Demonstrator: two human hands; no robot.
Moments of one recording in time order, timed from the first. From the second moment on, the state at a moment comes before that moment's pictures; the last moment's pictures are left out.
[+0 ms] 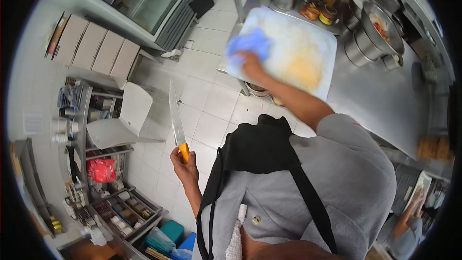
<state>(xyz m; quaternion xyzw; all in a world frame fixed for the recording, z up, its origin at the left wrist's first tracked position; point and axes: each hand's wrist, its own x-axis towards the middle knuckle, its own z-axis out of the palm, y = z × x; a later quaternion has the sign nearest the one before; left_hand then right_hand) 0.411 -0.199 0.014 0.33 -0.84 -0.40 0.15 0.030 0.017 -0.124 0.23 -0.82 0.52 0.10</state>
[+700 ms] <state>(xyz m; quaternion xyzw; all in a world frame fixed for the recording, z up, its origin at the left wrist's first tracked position) 0.187 -0.068 0.016 -0.08 -0.92 -0.38 -0.03 0.213 0.362 -0.118 0.01 -0.89 0.33 0.30</state>
